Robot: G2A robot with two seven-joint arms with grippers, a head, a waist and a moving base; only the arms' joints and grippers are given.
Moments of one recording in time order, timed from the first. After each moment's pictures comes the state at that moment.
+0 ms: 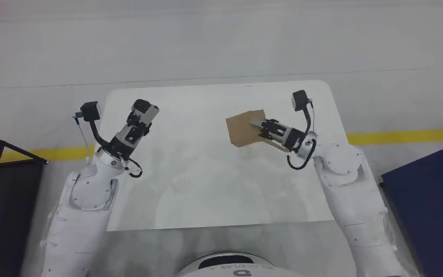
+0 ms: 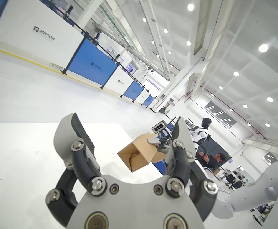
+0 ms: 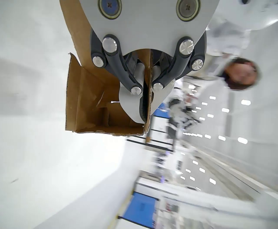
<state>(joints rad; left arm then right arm) 1.60 -1.11 -1.56 -1.84 0.18 -0.54 -0.24 -1.38 -1.22 1.41 -1.79 -0.18 0.00 0.86</state>
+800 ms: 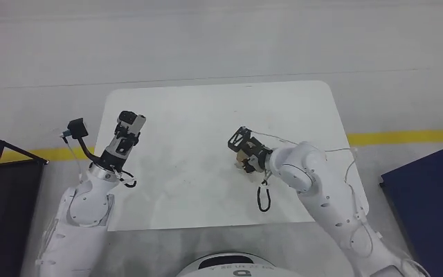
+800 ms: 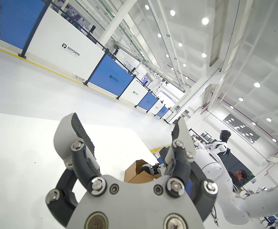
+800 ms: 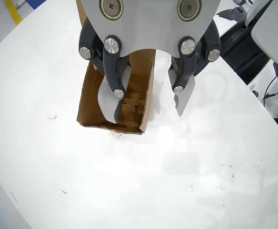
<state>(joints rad) 1.71 -1.12 -1.60 -1.86 0.27 -0.54 -0.11 -1.28 -1.19 1.07 -1.87 -1.08 -0.28 1.16</state>
